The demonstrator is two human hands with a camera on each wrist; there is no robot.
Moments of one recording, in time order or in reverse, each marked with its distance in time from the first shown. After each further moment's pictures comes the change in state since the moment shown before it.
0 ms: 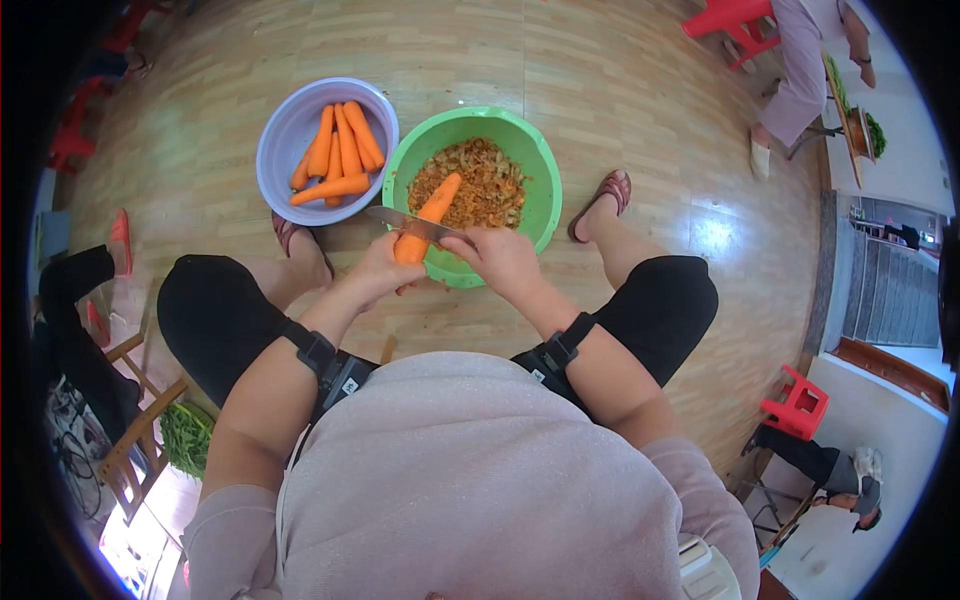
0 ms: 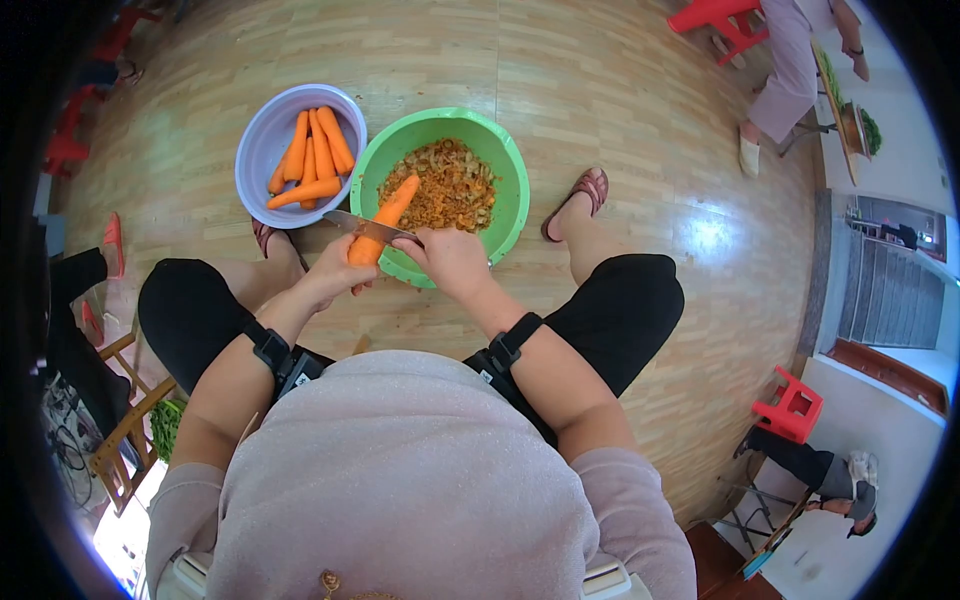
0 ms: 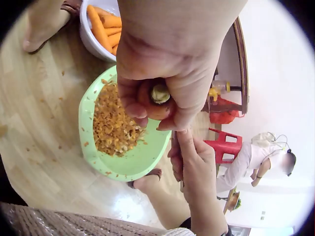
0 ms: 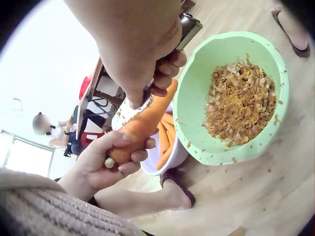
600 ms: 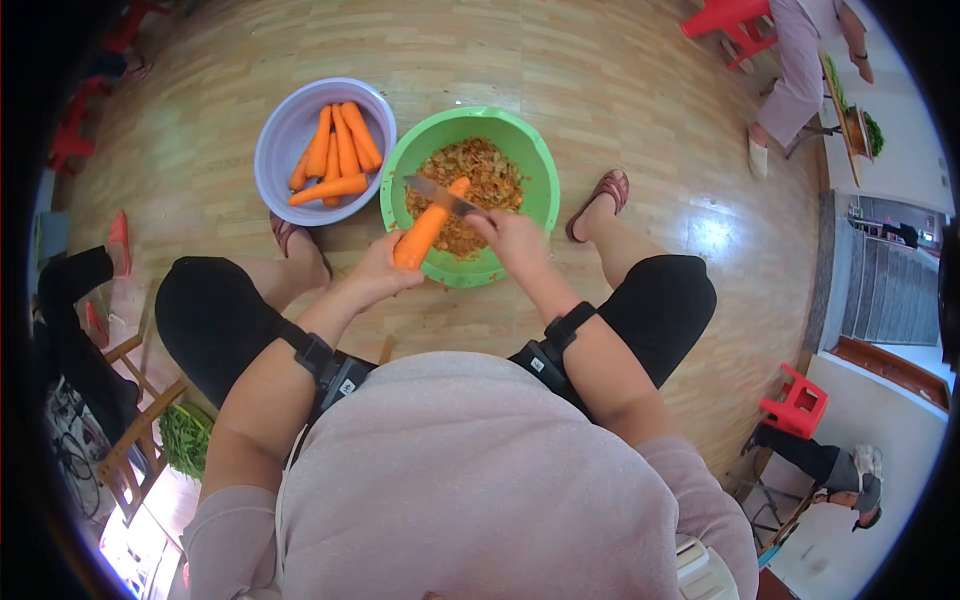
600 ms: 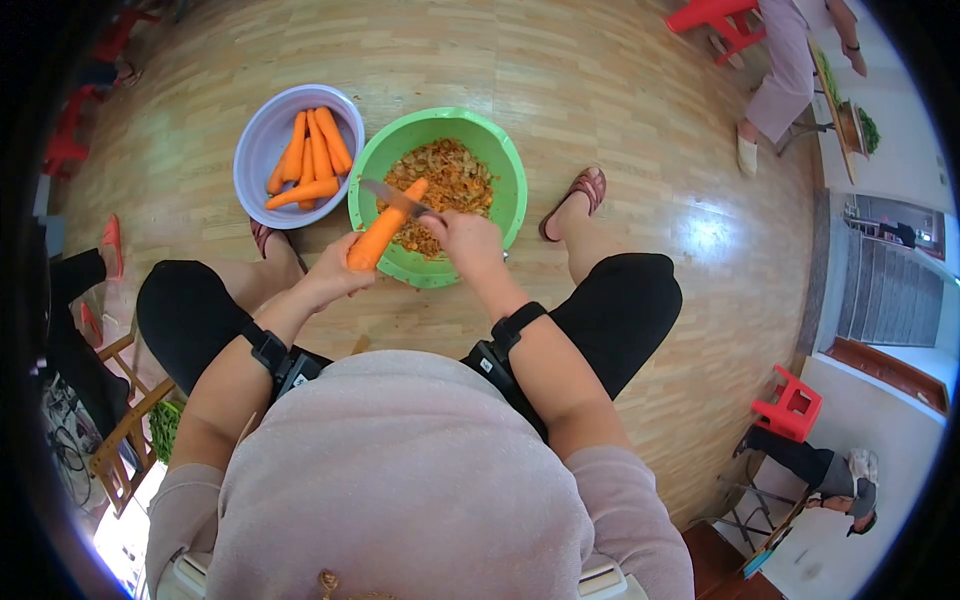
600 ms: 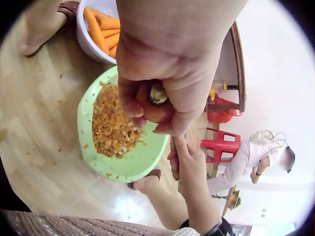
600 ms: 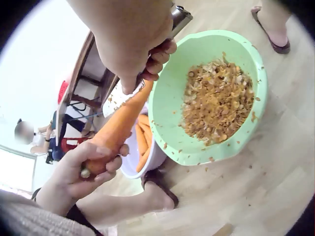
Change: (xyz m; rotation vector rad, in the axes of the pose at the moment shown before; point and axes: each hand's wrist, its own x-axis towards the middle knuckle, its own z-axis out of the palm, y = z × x) left_hand 0.000 -0.006 -0.001 0.106 -0.019 0.041; right_hand 0.011 0.033 0.009 -0.026 0.074 0.171
